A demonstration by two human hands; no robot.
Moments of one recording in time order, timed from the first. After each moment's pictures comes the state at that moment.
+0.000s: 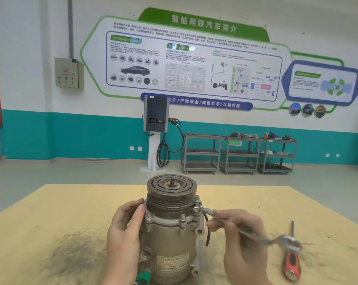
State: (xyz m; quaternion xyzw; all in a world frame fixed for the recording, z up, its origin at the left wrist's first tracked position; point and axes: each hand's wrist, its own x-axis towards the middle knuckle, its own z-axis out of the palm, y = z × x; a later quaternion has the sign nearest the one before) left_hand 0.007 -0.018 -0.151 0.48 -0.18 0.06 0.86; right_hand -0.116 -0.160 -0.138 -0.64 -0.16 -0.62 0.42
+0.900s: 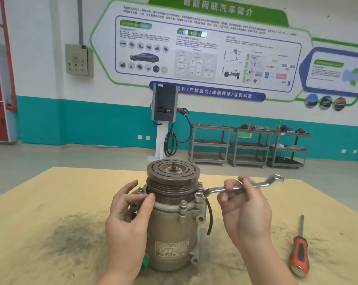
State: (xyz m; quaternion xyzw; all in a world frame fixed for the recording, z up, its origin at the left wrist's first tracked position) left_hand -0.013 -0.022 -0.158 0.52 -0.20 0.17 0.81; right_hand -0.093 -0.183 -0.107 -0.37 0.01 -0.45 0.81
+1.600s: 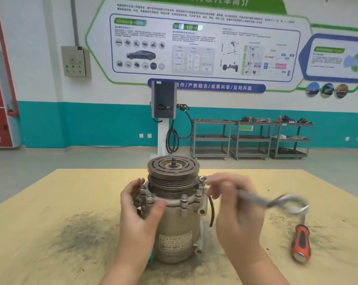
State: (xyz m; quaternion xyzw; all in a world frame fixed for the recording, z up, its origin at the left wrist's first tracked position) left_hand -0.011 -0.019 -0.163 0.61 -0.25 0.13 0.74; right_hand -0.102 -0.148 -0.114 -0.64 -0.17 -0.65 0.38
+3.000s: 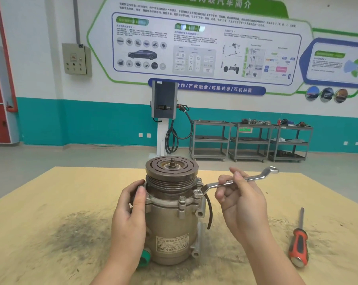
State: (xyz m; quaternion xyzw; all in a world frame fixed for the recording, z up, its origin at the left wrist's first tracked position) left_hand -0.012 -0.019 -0.152 0.60 -0.19 0.10 0.77; right_hand -0.093 -0.186 -0.107 -0.40 0.00 -0.42 0.81
